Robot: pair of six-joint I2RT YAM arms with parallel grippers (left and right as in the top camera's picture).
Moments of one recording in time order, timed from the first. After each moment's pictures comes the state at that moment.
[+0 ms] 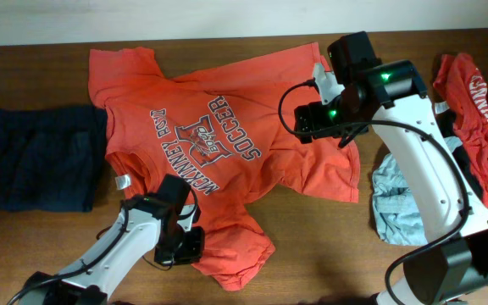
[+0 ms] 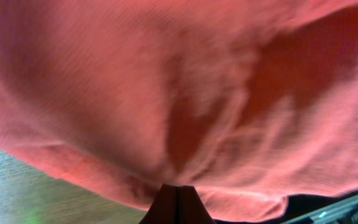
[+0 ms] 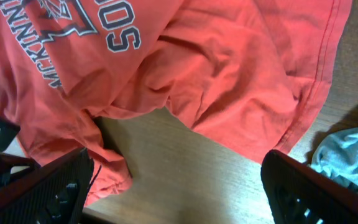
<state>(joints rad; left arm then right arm) -0.34 1.43 0.64 -0.87 0.34 -0.33 0.25 1.74 1.76 -1.30 -0.18 0.09</state>
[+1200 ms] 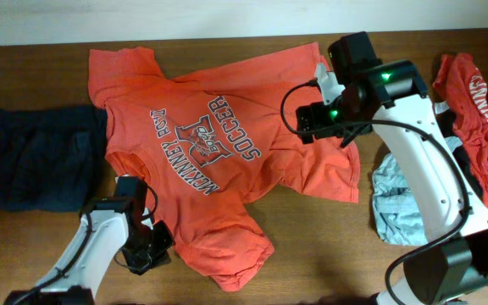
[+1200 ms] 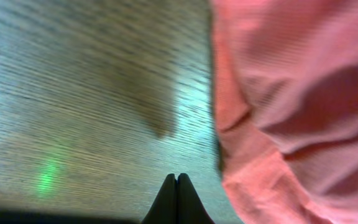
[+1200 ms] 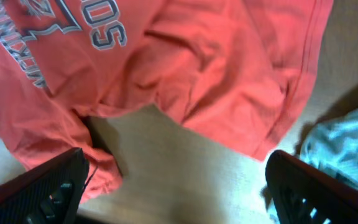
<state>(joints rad) -0.02 1.39 0.63 -0.98 0.27 -0.53 0.24 1.74 1.76 -1.32 -0.14 0.09</state>
